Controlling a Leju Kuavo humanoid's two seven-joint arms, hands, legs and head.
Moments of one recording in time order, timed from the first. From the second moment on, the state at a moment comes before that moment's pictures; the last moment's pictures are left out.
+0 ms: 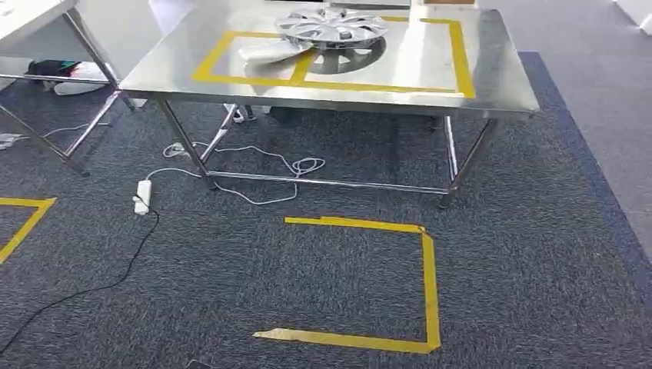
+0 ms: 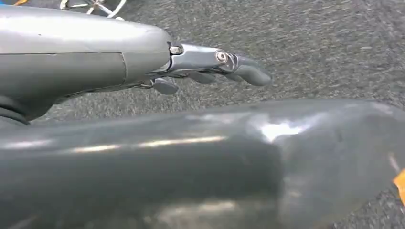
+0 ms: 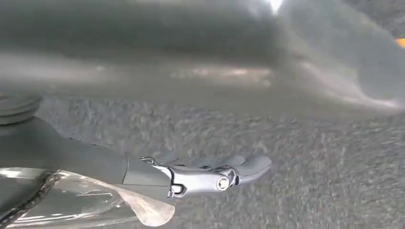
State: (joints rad) left arm -0.03 -0.17 0.92 -0.22 -1.15 0.35 -0.34; right arm 0.17 0.34 -0.88 -0.87 0.69 -0.13 -0.23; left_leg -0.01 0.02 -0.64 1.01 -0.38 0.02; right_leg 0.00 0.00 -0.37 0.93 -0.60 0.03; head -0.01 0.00
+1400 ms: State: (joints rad) left arm 0.00 -0.21 0.98 -0.25 -1.15 0.31 -0.32; right arm 0.04 0.31 -1.19 -0.62 0.98 -0.21 -0.25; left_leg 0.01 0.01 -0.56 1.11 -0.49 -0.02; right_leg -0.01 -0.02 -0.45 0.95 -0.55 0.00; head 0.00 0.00
